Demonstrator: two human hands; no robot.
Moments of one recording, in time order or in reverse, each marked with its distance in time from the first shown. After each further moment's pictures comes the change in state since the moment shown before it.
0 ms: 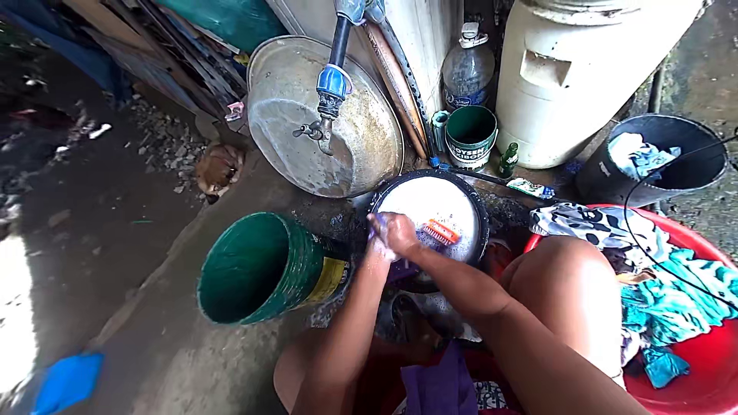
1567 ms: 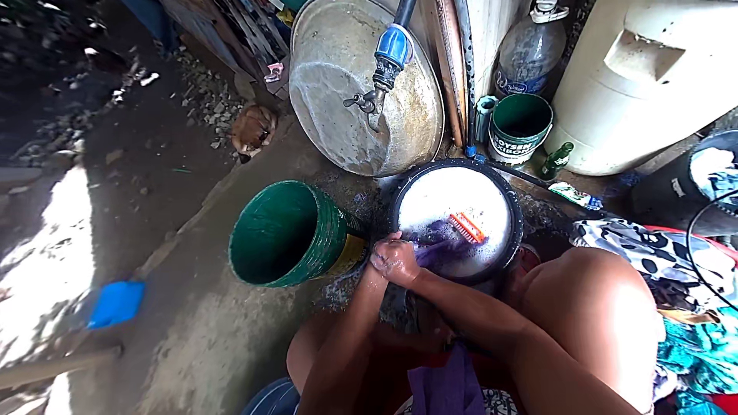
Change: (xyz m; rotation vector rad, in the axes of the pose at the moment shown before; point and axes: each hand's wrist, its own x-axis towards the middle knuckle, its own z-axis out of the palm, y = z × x) left_hand -0.052 0.047 -0.036 0.323 0.251 -0.208; right_hand -0.034 -0.004 0.096 -0.018 0.160 -0.468
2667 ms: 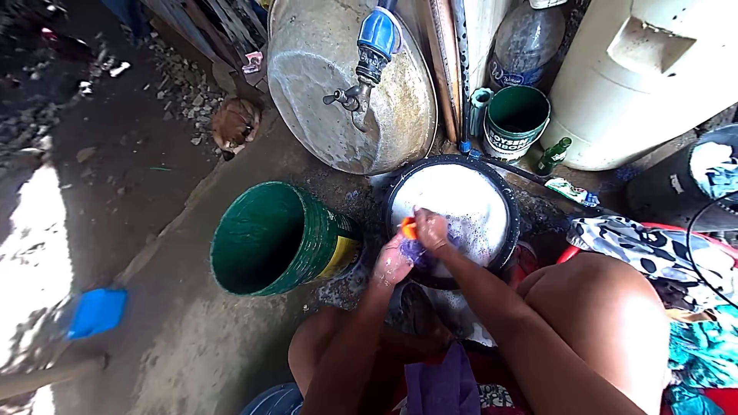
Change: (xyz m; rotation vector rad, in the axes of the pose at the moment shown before) left_hand 0.093 -0.072 -0.007 -0.486 -0.483 0.065; right_hand 0.031 0.082 -0.053 0.026 -0.132 0.586
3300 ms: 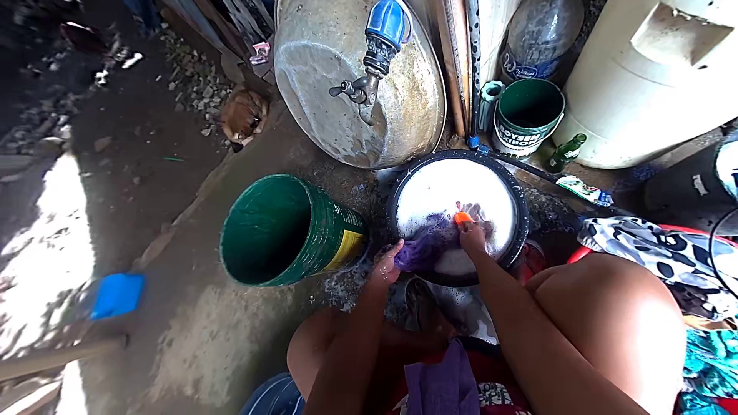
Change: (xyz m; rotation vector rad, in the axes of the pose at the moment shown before) left_hand 0.014 -0.010 -0.061 0.375 0.447 0.009; right_hand 0.017 0.138 0.005 -0.107 0.023 0.421
